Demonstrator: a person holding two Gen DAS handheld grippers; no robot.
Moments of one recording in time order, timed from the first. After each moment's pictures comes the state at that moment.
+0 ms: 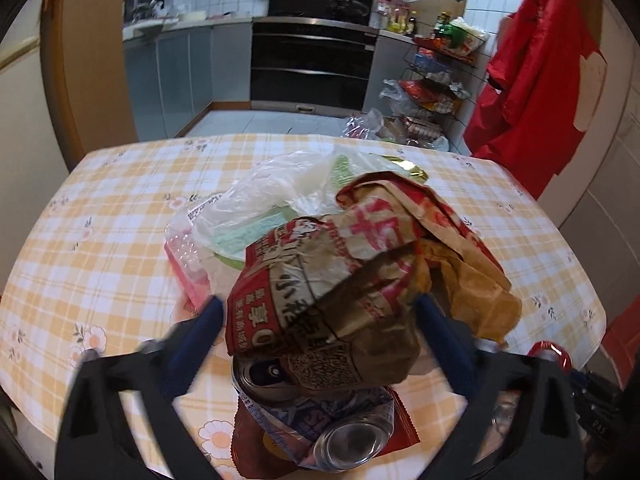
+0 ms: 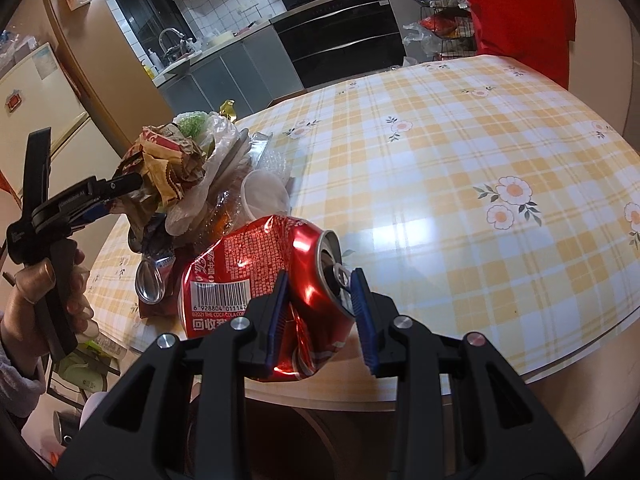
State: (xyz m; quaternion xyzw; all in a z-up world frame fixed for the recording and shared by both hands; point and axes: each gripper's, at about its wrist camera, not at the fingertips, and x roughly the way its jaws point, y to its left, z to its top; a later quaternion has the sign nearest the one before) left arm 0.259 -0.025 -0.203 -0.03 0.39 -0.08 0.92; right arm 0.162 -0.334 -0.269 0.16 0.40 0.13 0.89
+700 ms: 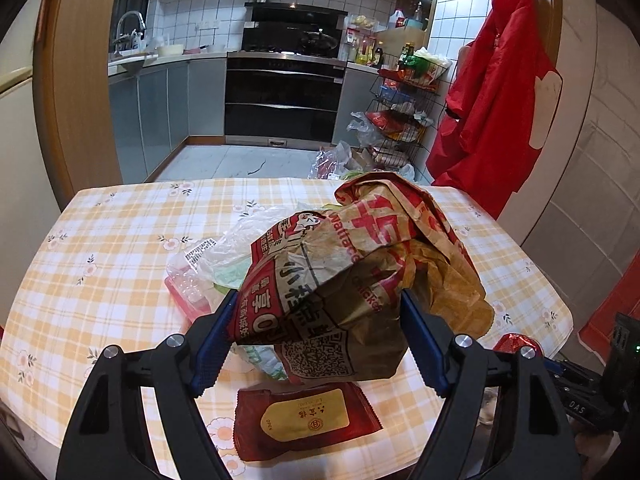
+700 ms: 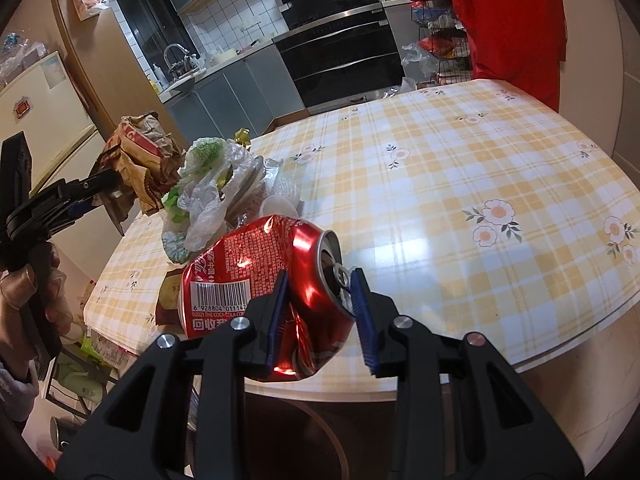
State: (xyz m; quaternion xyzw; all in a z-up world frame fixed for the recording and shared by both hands) left arm 0.215 -0.023 -0.143 -0.03 0.34 -0.13 0.93; right arm 0.139 -0.338 -0.240 0.17 0.37 0.12 0.91
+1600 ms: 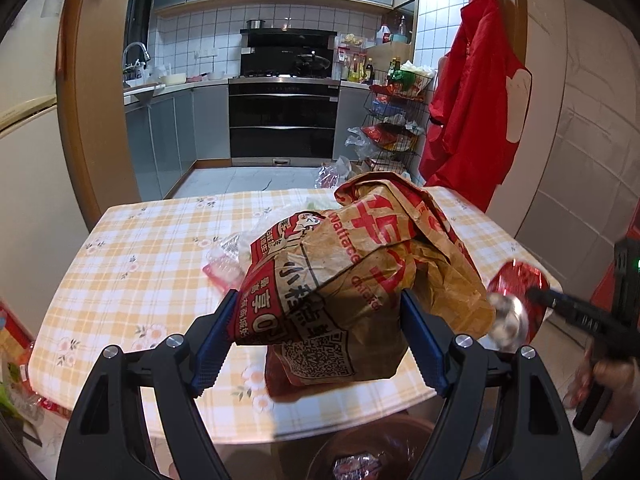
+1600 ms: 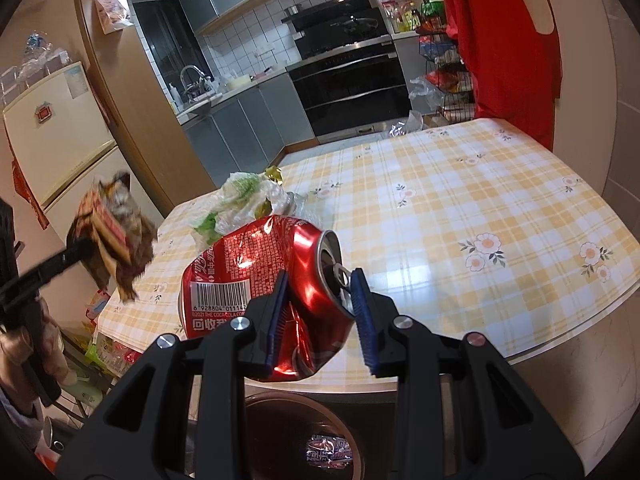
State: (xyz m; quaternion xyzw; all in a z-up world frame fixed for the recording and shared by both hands) left arm 0.104 0.002 -0.116 0.00 0.30 -0.12 0.95; right arm 0.095 -0.334 -0.186 0.16 0.31 0.12 0.93
